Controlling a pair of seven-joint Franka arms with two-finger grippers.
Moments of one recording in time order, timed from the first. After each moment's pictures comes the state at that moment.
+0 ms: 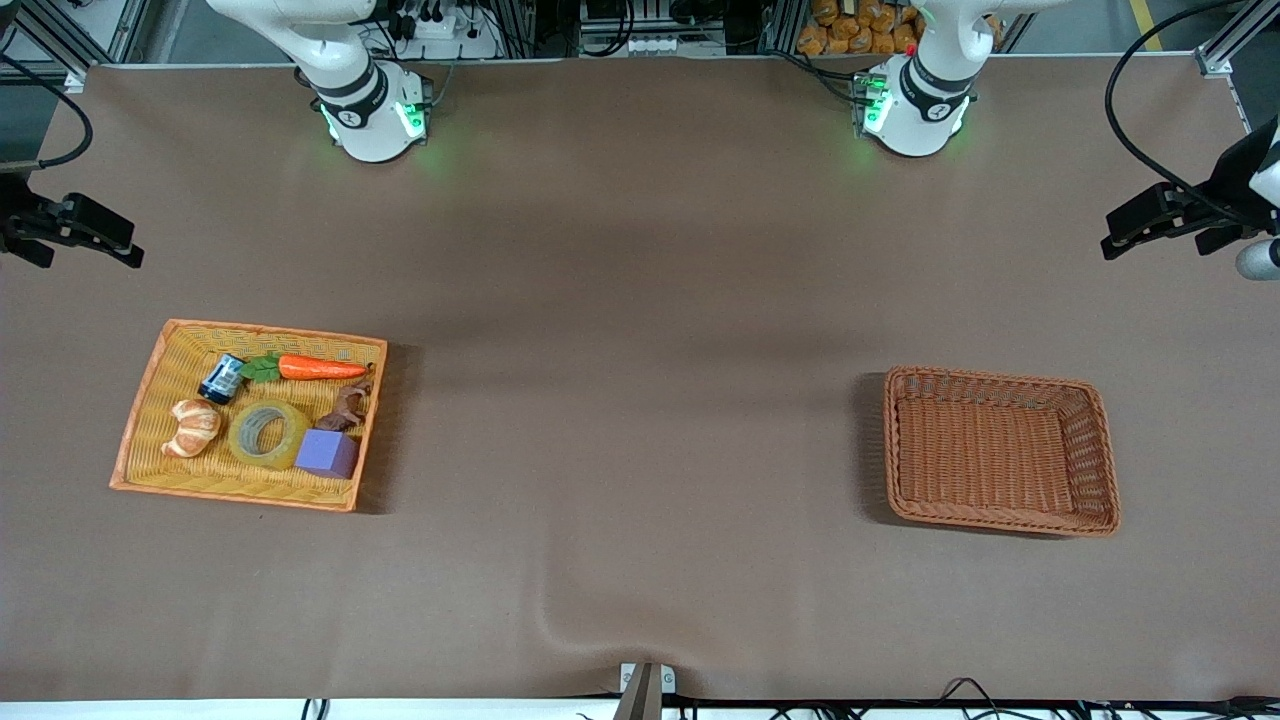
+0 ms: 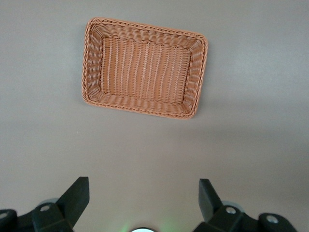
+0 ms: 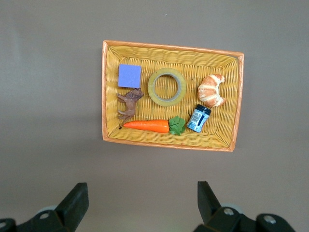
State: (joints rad) left arm 0.01 0.04 -0.06 -1.44 0.00 1.44 -0.10; right arm -0.05 -0.03 -0.02 -1.59 -0.01 1.54 -0.05
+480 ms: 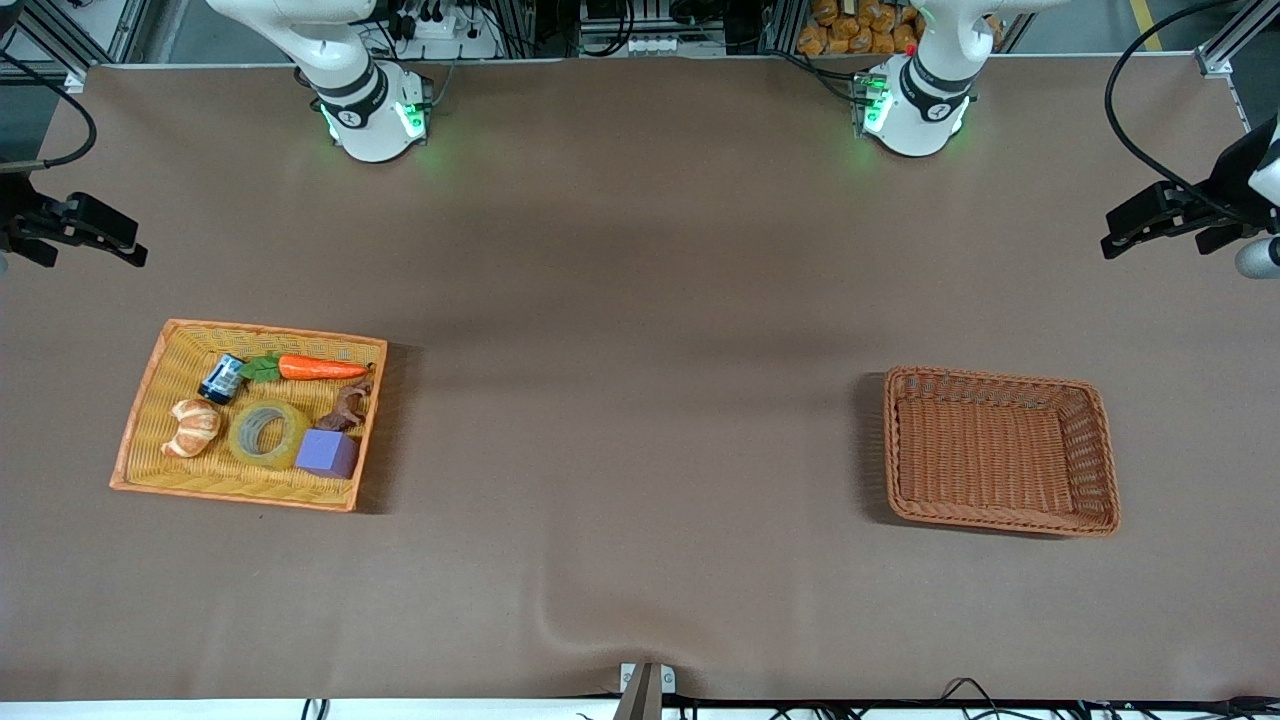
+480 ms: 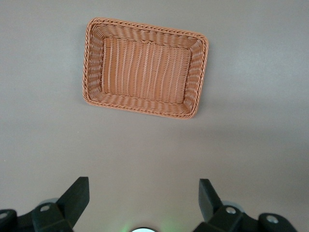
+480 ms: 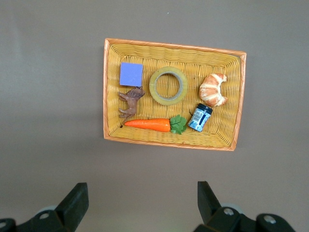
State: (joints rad) left arm 0.01 0.04 -0.06 -1.44 0.00 1.44 -0.10; right arm -0.05 -0.03 -0.01 -1.59 -0.01 1.53 -0.05
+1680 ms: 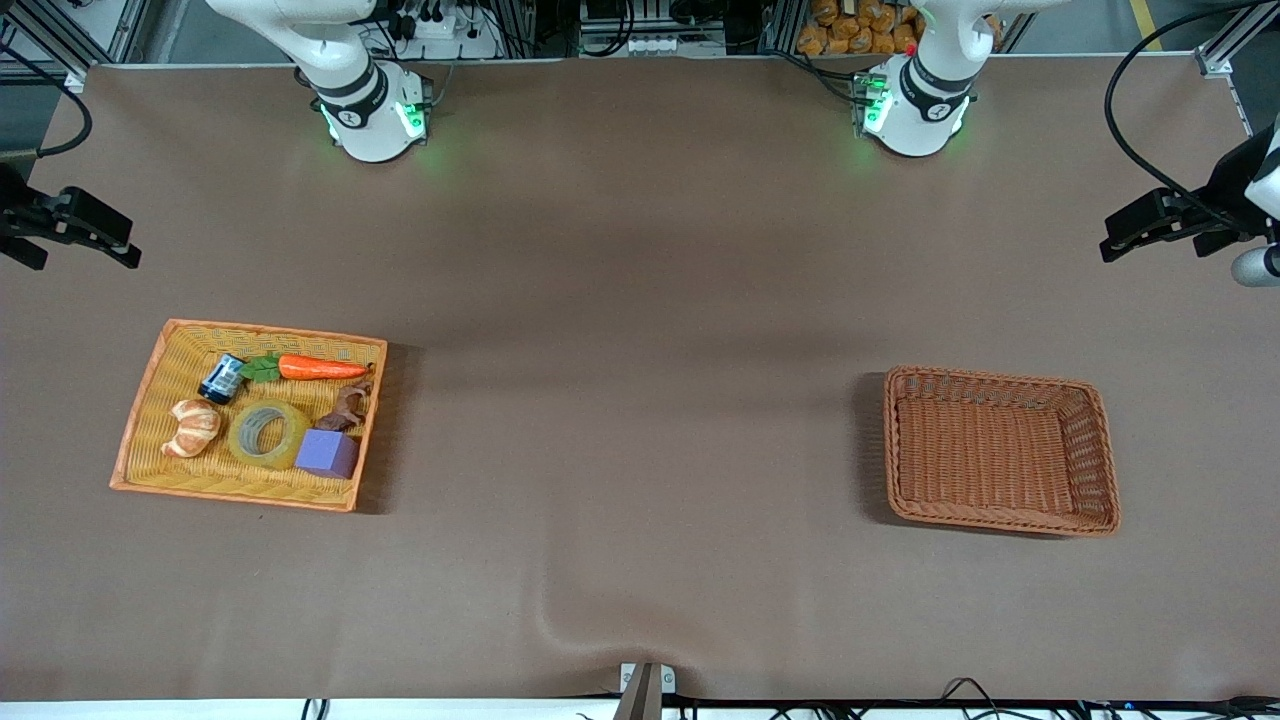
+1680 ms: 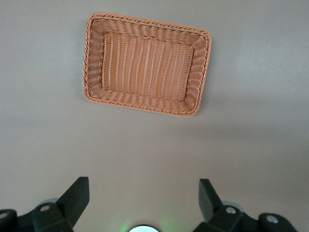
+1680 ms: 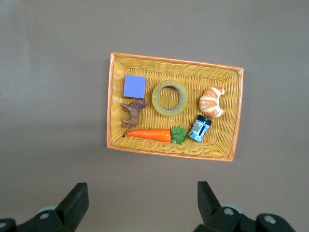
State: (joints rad) left arm 0.01 0.05 -0.06 -1.45 0.00 1.43 -0.10; right arm -0.03 -0.03 0.00 -1.55 -0.02 1.55 -0.05
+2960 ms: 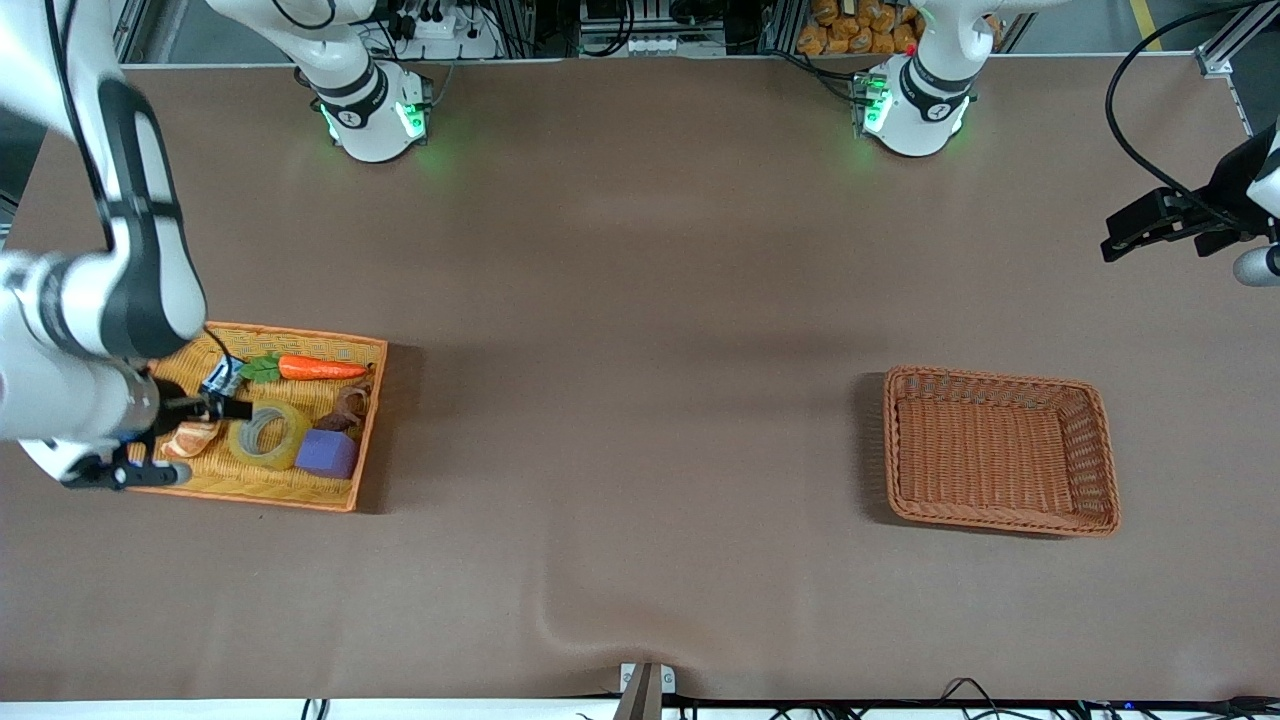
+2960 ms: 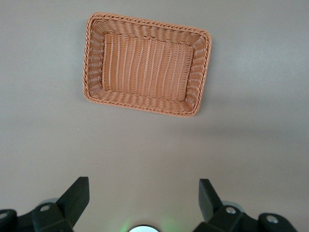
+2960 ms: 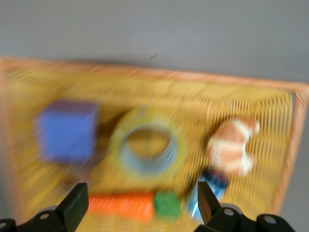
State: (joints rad) left arm 0.01 0.05 -0.06 -1.45 0.00 1.43 -0.10; right arm -0.10 0.57 -0.03 -1.54 -0.08 1.97 -0.05
